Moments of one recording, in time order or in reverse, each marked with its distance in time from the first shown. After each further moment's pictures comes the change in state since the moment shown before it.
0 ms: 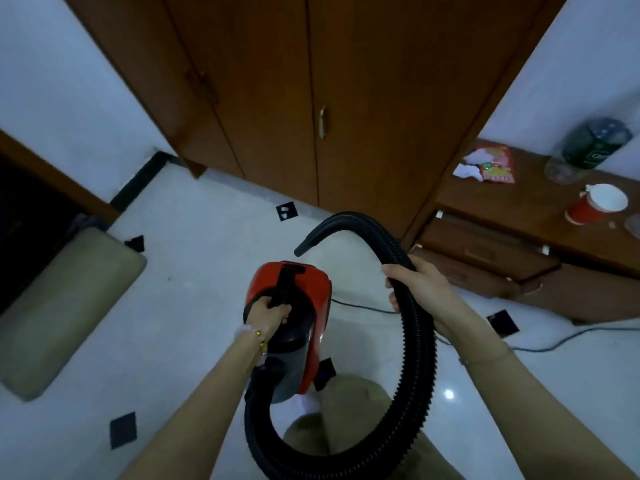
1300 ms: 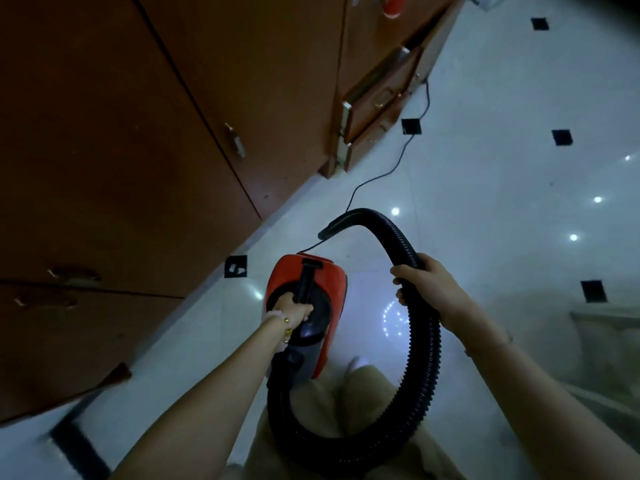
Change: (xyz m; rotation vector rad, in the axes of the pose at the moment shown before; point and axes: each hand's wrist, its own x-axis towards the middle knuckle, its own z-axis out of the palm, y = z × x) left_hand 0.343 0.163 -0.199 1.235 -0.903 0.334; right_hand 0.159 -0.041 0.373 0.715 1.006 0.249
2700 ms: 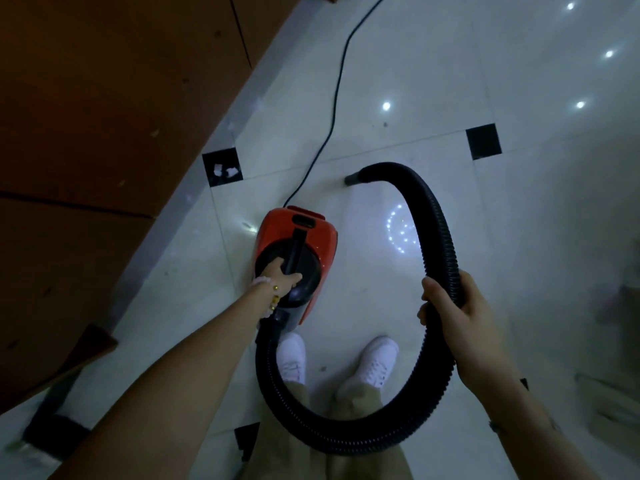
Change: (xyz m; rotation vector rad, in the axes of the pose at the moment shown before) left_hand 0.277 -0.335 0.001 0.290 -0.163 -0.087; right_hand 0.083 0.349 0.237 0.124 0.438 0.019
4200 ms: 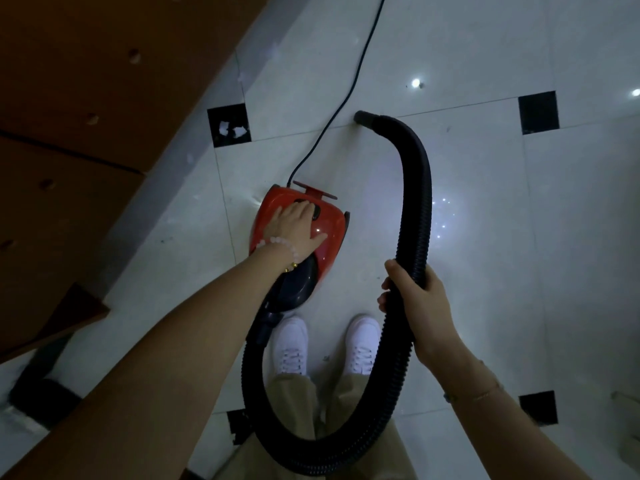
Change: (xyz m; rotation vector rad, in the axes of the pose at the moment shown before) left_hand 0.060 0.009 0.018 0.761 0.230 0.434; right_hand 0.054 0.075 0.069 0.220 -0.151 0.194
